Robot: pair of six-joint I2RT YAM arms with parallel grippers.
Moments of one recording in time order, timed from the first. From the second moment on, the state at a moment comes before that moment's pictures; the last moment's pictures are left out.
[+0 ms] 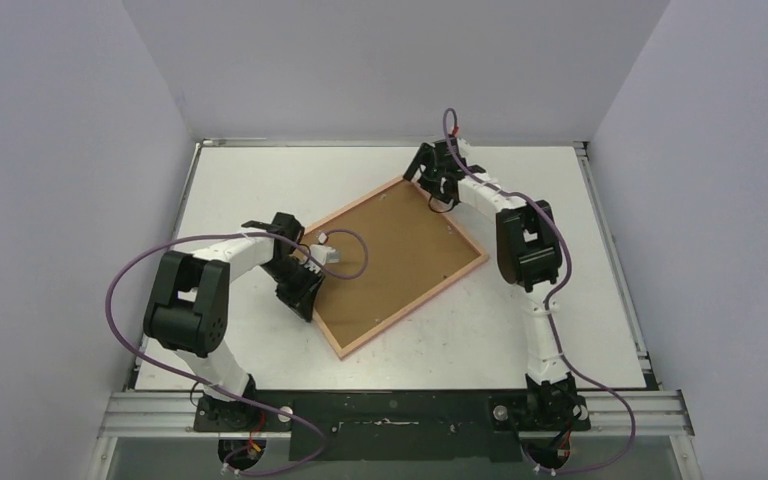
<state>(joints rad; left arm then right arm) -0.25 1.71 0.99 -0.86 0.42 0.39 0.33 2.32 1.81 -0.22 0.00 0.78</state>
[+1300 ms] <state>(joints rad) 0.00 1.76 1.58 -0.91 0.29 0.32 0.65 1.42 1.12 -0.40 0.24 0.70</state>
